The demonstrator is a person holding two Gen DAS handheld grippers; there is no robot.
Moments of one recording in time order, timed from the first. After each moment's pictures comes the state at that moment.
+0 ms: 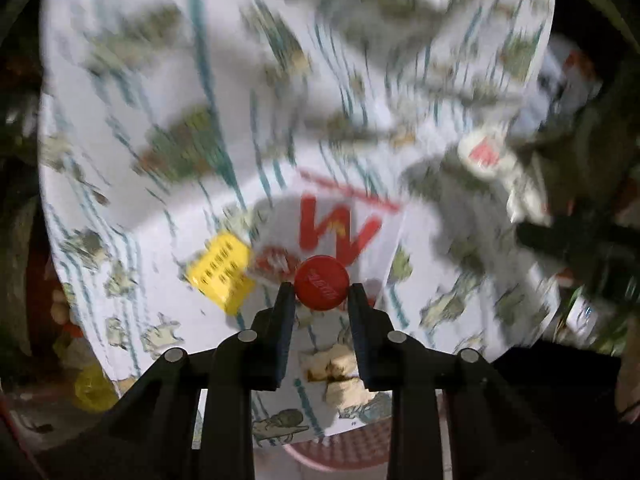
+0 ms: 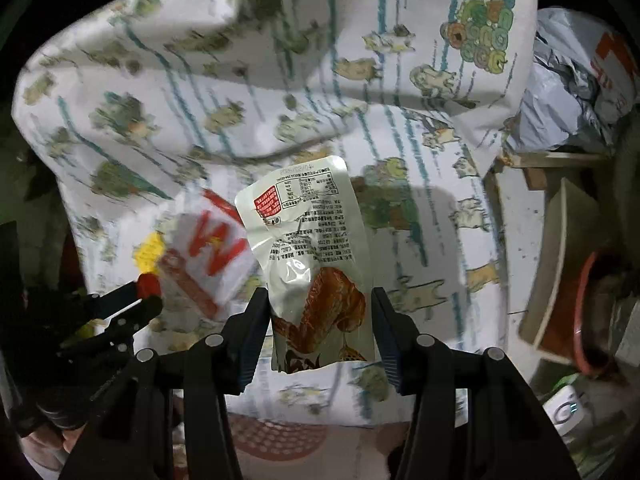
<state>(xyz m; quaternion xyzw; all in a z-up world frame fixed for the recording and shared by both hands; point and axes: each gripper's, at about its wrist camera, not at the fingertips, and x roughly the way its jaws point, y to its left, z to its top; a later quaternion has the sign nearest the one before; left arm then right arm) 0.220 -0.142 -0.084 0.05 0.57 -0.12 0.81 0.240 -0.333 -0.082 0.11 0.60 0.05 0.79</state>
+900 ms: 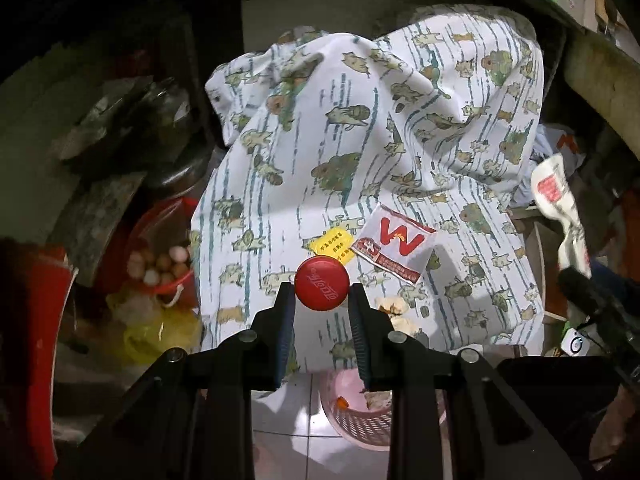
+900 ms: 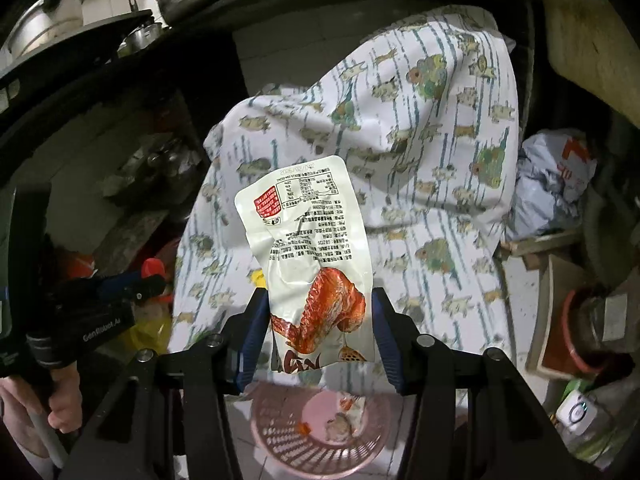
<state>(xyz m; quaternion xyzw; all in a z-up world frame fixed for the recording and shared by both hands) 0.095 -0.022 -0.006 -0.01 0.45 -0.04 0.89 0.070 -0.236 0.027 0.05 0.41 0.09 0.91</state>
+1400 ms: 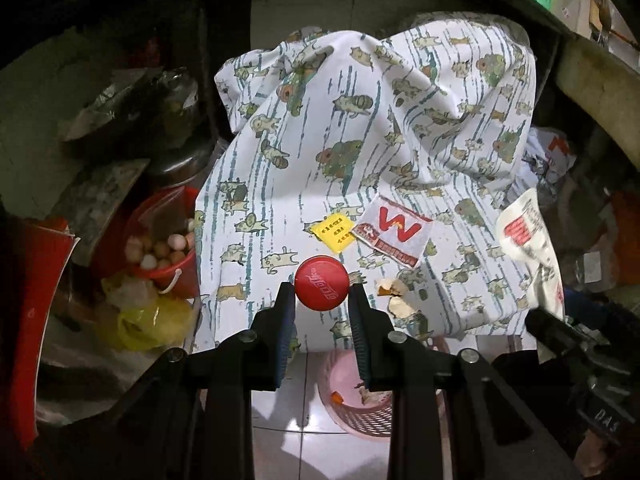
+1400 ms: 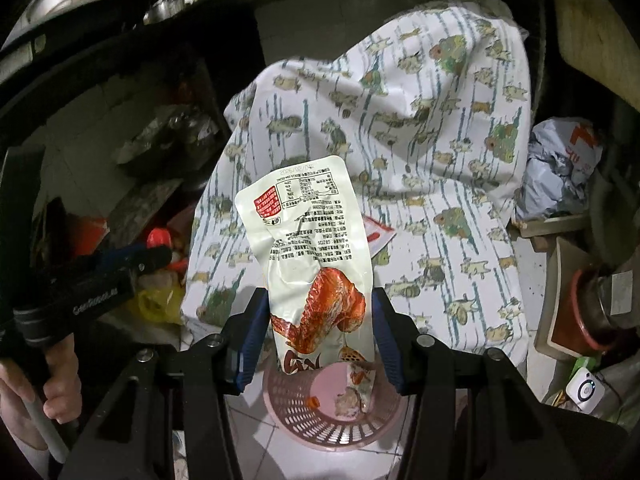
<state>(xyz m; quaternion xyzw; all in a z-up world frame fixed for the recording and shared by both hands) 0.064 -0.011 -0.021 -0.02 0.44 -0.05 0.90 0.036 -0.203 0.002 0.02 0.44 0.10 0.89</state>
